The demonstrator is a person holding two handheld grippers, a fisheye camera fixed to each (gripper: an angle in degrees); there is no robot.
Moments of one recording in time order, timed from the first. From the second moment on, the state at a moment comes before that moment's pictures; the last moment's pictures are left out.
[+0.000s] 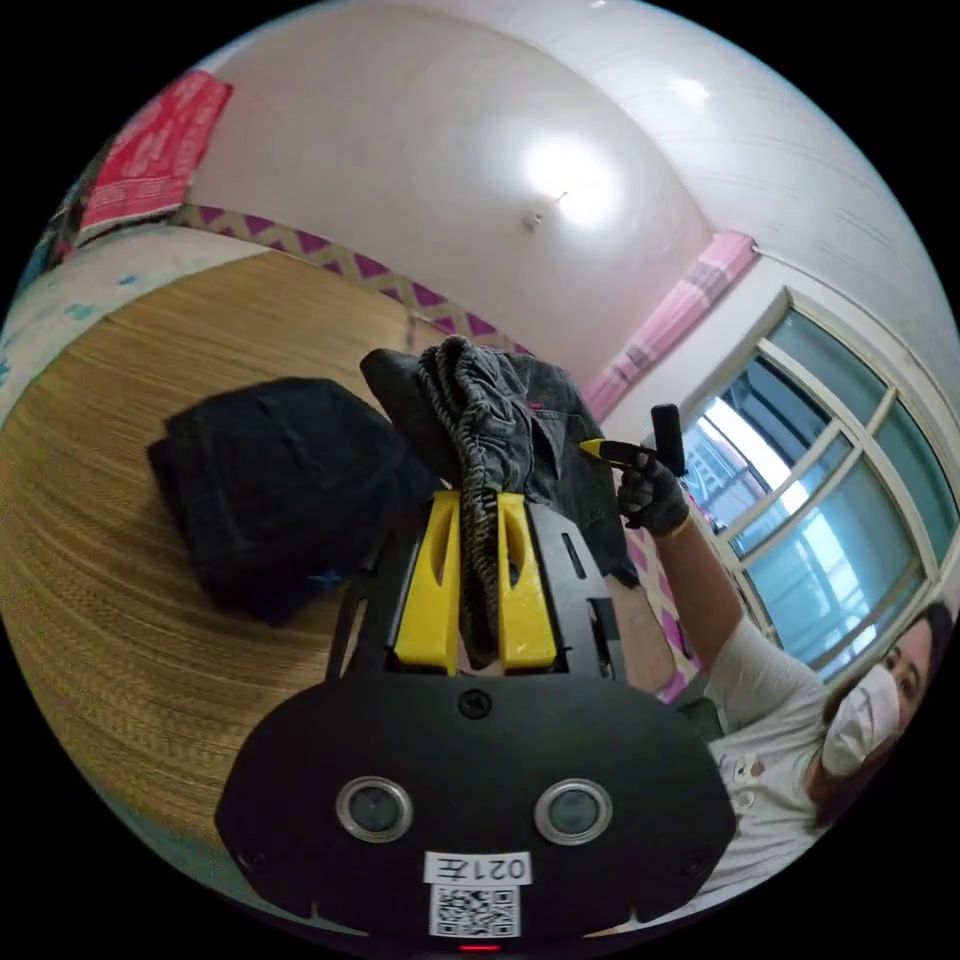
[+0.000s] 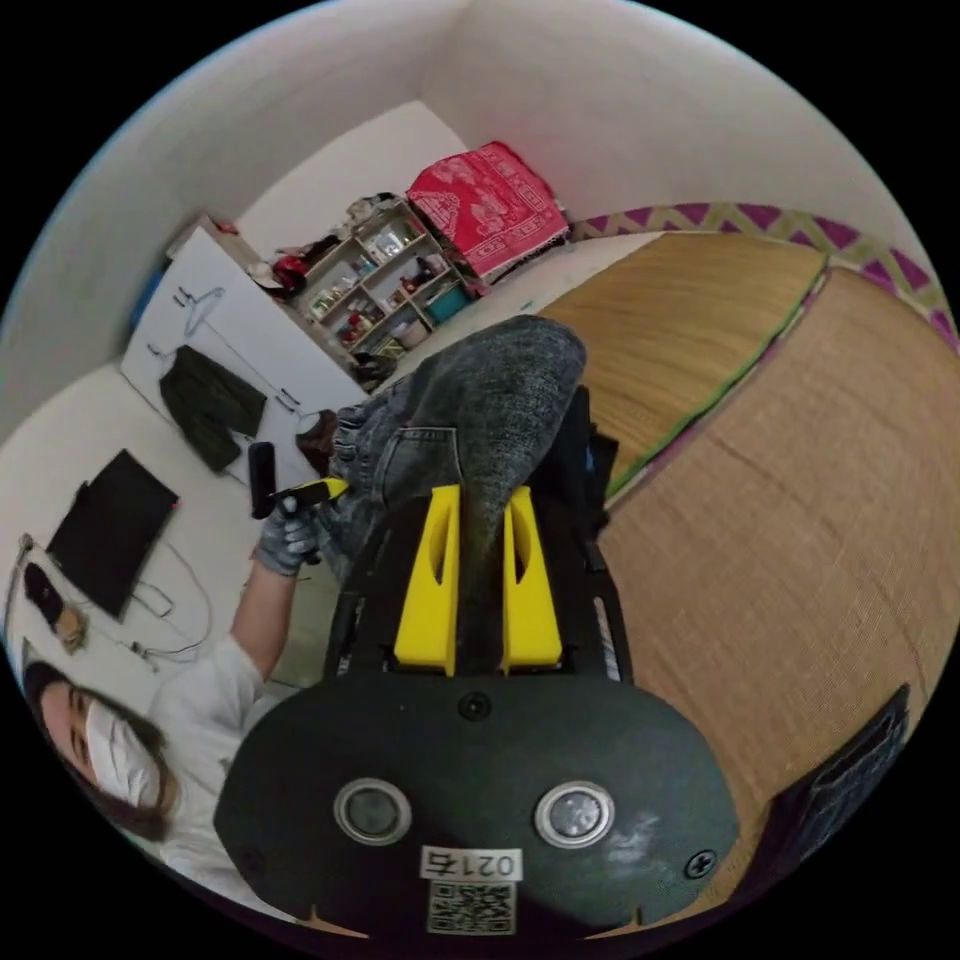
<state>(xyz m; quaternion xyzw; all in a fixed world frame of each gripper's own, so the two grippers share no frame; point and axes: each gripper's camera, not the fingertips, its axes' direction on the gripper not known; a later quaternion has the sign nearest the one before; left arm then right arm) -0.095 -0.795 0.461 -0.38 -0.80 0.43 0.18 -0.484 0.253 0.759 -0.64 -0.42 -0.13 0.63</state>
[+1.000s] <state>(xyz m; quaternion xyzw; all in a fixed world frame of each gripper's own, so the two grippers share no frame) -0.162 -0.681 0.128 -0.50 -0.77 0.39 0.03 -0.216 0.434 0.612 -0.53 -0.05 -0.53 0.65</state>
